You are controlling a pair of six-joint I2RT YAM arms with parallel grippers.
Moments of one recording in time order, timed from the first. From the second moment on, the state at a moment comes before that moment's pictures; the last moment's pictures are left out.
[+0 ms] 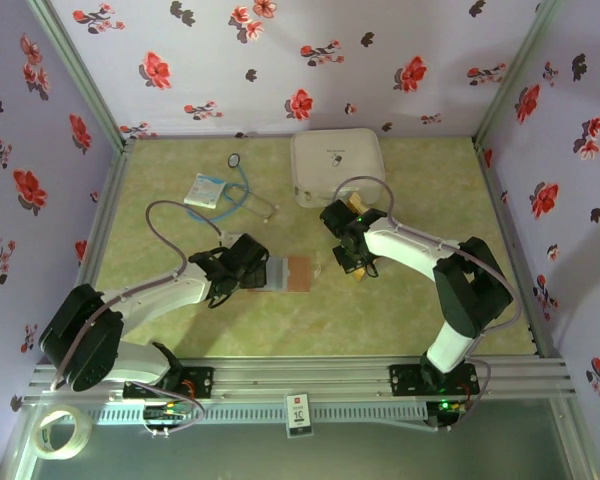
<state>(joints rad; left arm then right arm) -0.80 1.36 0.76 -0.57 -0.42 -0.72 0.67 1.69 1.13 -0.84 0.24 0.25</state>
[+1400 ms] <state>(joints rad) -0.80 1.45 0.82 -0.57 -0.42 -0.63 0.70 1.41 0.86 -0.28 -0.24 0.62</state>
